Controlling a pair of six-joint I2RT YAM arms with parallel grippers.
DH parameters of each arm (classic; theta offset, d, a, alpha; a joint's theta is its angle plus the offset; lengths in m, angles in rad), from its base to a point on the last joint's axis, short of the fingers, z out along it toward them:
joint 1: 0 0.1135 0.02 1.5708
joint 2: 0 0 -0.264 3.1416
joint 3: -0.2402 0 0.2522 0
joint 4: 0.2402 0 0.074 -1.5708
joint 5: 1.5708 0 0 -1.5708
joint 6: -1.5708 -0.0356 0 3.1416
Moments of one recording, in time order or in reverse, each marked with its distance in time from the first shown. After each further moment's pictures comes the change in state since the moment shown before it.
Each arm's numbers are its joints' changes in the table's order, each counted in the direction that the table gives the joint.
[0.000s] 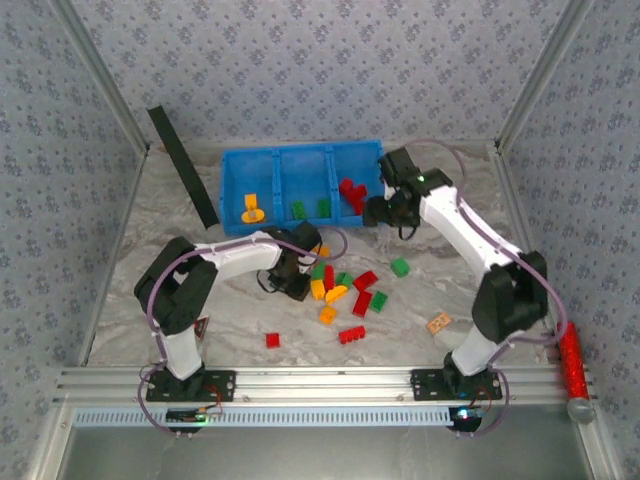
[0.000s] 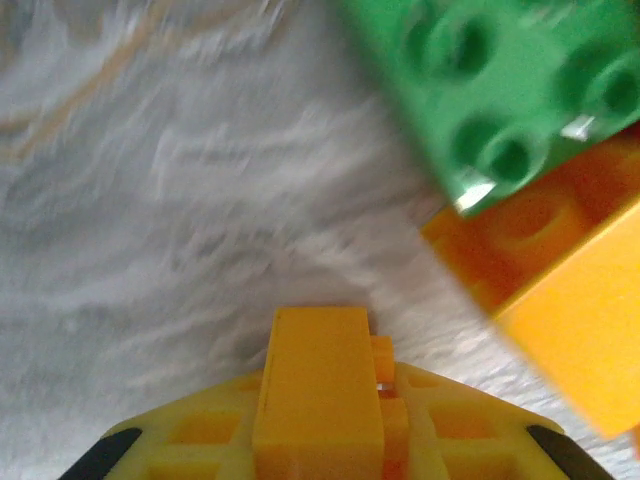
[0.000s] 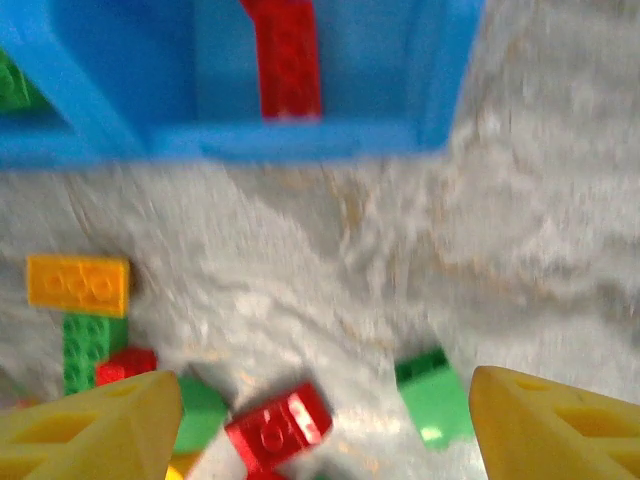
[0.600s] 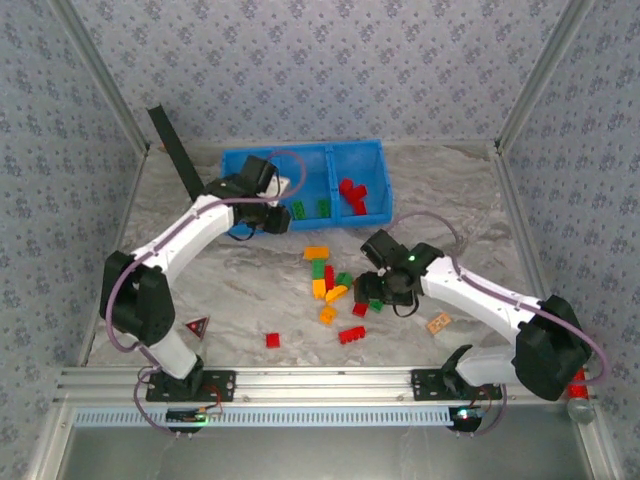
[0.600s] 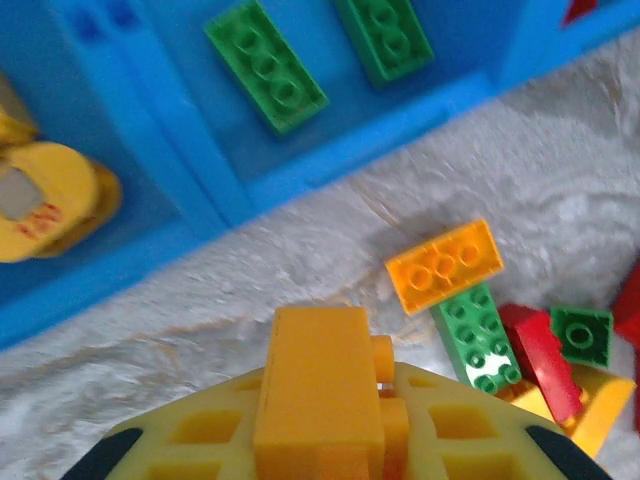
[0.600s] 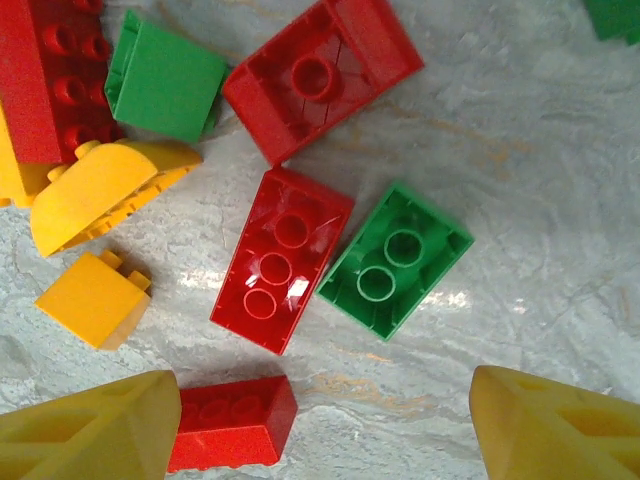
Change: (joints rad) left arm 0.304 0.162 -0.270 0.037 0.002 -0.074; right arm 0.319 0.299 0.519 -0.088 -0.055 -0.380
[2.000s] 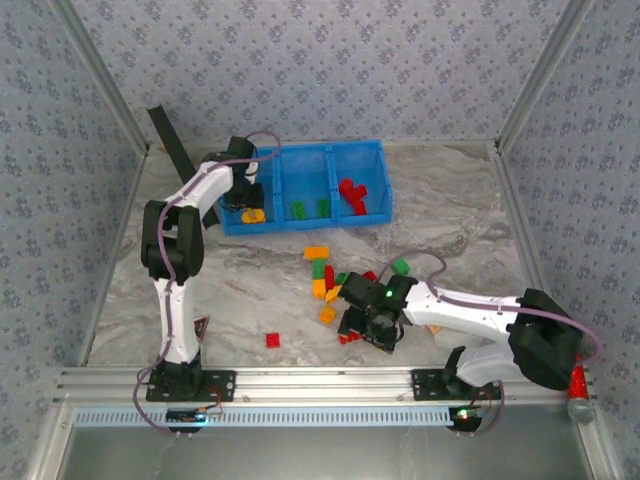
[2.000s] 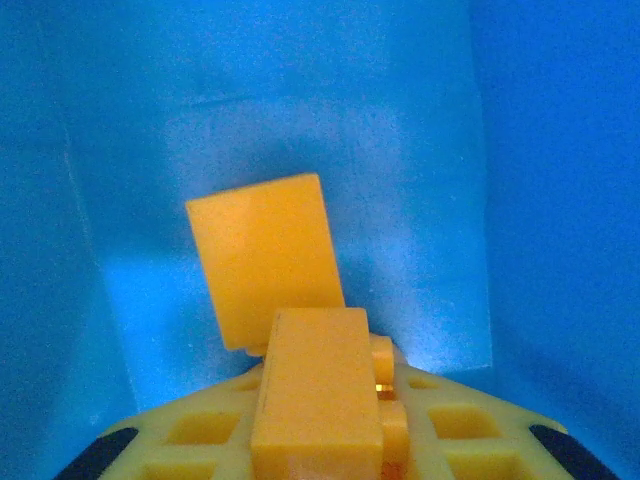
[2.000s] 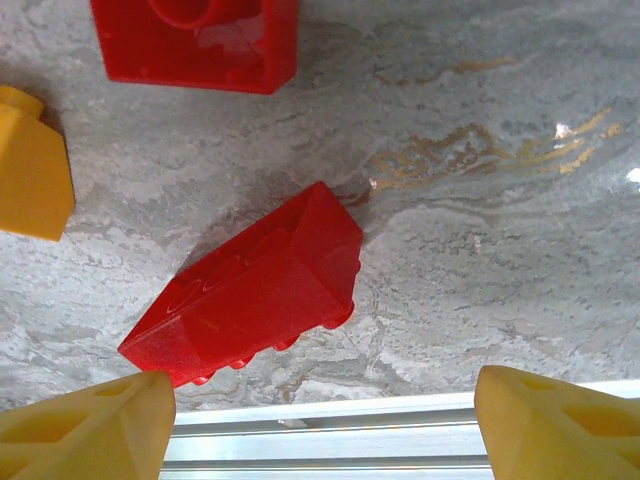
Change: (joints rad) left arm 0.236 -0.508 -0.375 0.051 -0.068 0.043; right arm 0.294 -0.033 0.125 -0.075 -0.122 -0.655
